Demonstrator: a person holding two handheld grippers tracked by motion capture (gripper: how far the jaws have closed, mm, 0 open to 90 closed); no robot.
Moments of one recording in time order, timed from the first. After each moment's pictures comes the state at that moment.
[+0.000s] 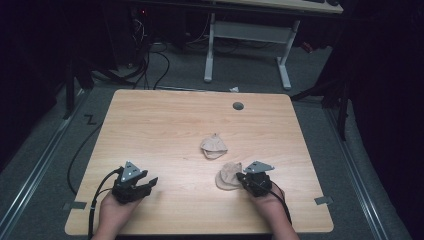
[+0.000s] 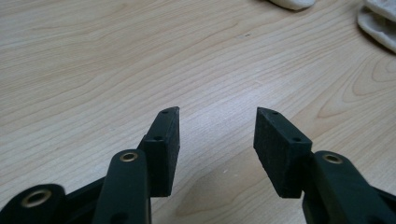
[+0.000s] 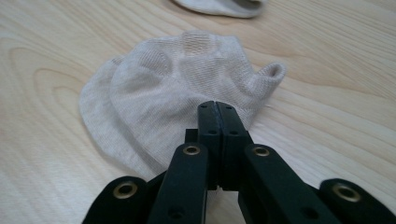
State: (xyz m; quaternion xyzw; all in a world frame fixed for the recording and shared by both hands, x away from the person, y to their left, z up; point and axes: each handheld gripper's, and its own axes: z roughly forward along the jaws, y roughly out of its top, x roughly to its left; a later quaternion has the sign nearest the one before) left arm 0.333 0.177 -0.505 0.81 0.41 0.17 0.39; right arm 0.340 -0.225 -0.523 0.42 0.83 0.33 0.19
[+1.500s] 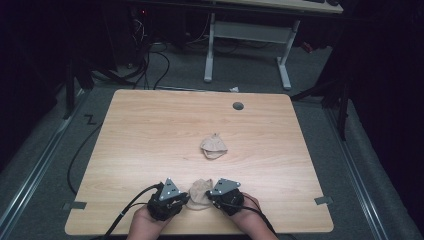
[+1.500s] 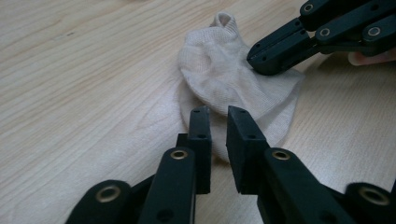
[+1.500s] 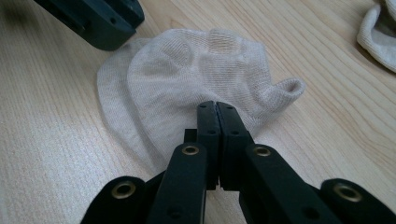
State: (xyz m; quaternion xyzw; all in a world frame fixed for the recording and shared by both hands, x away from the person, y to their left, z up) left arm 0.294 0.085 -0.517 0.86 0.31 0.09 0.40; right arm 0.302 -0.141 -0.522 0.27 0.89 0.34 0.16
